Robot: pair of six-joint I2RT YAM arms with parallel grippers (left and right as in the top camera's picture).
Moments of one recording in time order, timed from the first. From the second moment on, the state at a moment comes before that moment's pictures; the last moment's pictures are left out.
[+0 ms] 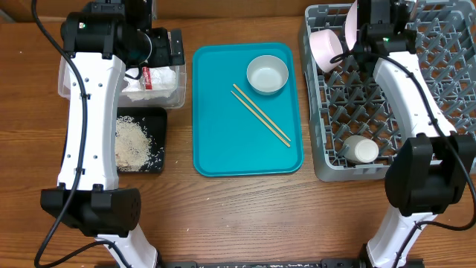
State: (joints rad) left arm -0.06 1.90 2.18 -1.34 0.11 -0.18; right arm 0.06 2.02 1.77 -0.64 0.83 0.22
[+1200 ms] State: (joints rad) left arm -0.06 1.90 2.18 -1.34 0.11 -0.18; right arm 0.05 2.02 1.77 -0.63 0.79 0.35
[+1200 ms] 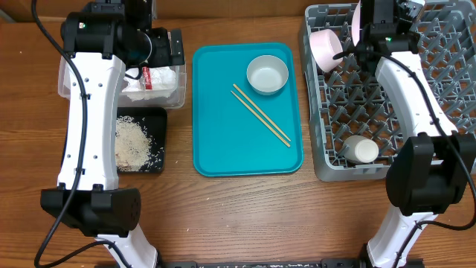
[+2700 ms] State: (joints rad) left arm -0.06 1.90 2.18 -1.34 0.11 -0.18; right arm 0.40 2.04 1.79 -0.84 0.02 0.84
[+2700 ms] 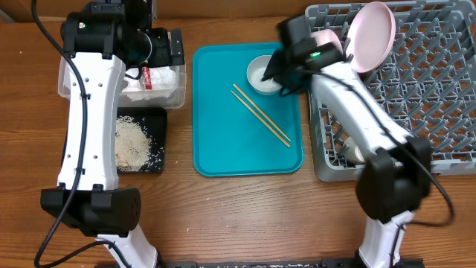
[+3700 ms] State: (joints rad) left arm -0.06 1.90 2.18 -1.34 0.11 -0.18; right arm 0.38 2.27 1.82 -0.86 0.09 0.97
